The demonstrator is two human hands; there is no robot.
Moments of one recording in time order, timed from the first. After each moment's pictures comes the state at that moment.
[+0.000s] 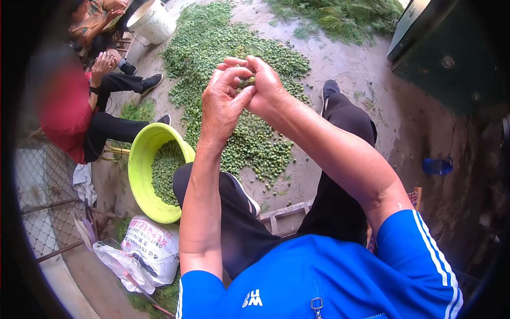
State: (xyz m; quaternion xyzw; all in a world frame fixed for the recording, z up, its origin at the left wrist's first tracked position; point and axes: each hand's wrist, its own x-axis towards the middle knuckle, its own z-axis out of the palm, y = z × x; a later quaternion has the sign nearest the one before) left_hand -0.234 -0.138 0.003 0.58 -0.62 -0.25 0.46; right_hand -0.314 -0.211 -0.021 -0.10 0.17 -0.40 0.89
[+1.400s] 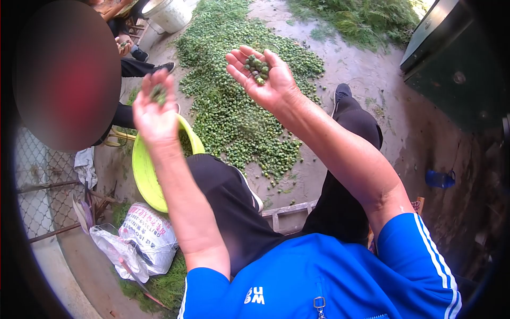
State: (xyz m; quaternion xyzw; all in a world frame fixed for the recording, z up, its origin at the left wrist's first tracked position) left_hand -0.097 -0.093 0.024 0.26 -0.16 -0.40 0.86; right_hand -0.300 -0.208 -0.012 0.02 0.12 -0.40 0.91
